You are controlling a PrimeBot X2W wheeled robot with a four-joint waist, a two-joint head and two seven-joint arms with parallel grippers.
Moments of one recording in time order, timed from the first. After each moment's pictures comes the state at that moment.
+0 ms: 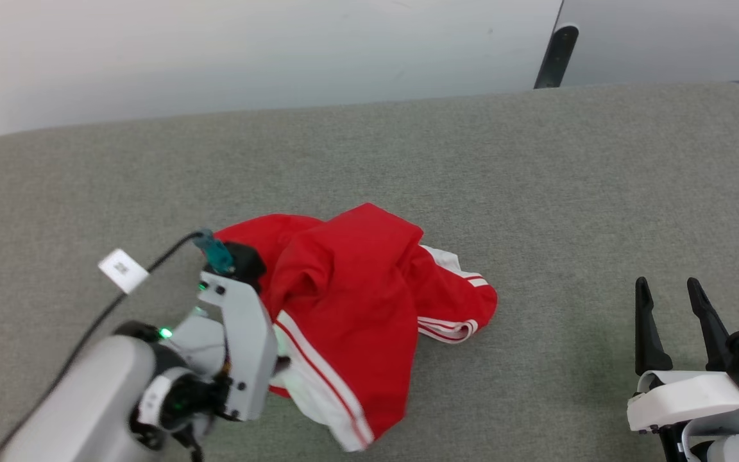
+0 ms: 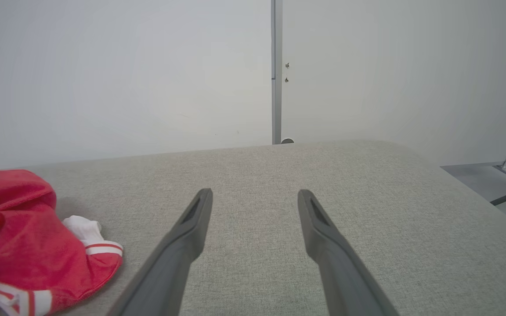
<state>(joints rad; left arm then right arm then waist) -0.46 0.52 -0.52 -0.01 -0.86 0.09 1.04 -0.15 -0.05 -0.11 0.25 0.12 0.13 -0.26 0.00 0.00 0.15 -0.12</state>
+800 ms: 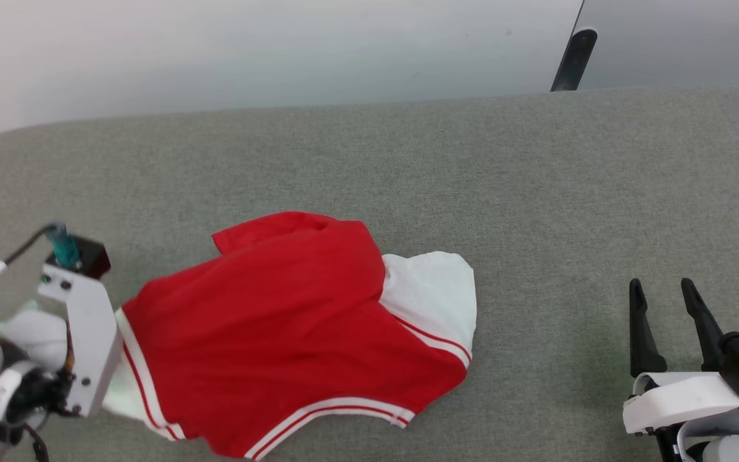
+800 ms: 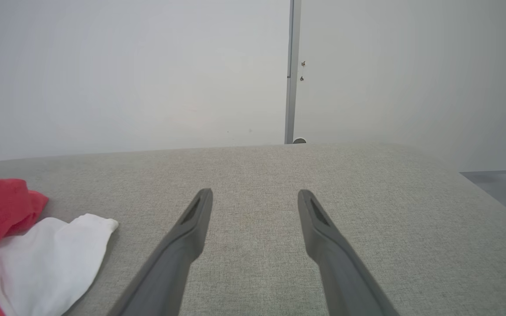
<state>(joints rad) -0.46 0.85 -0.45 0.07 -0.78 -0.01 1.07 -0.15 -0.05 -0.10 0.24 0.11 0.13 -0.26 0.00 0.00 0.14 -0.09</state>
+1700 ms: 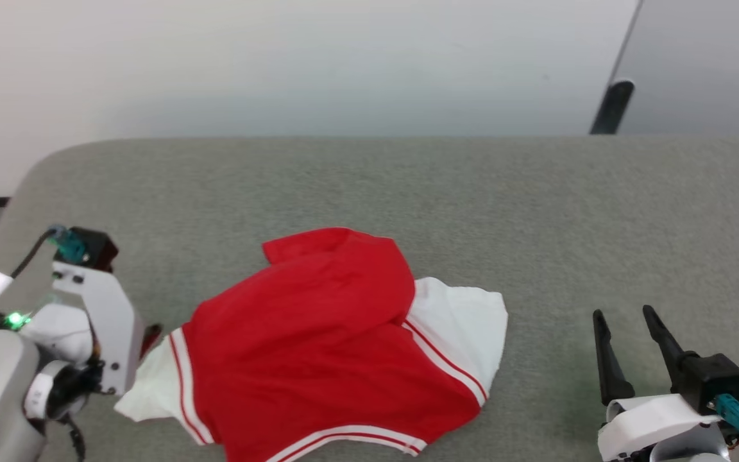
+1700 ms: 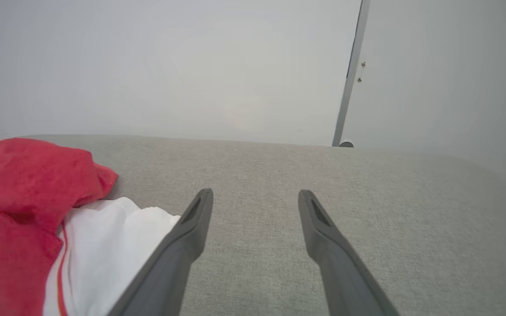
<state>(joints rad) -0.47 0.73 -0.44 0.24 -0.73 0.01 0.79 -0.11 -0.05 -0.03 0.28 0.06 0.13 -0.25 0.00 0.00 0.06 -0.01</state>
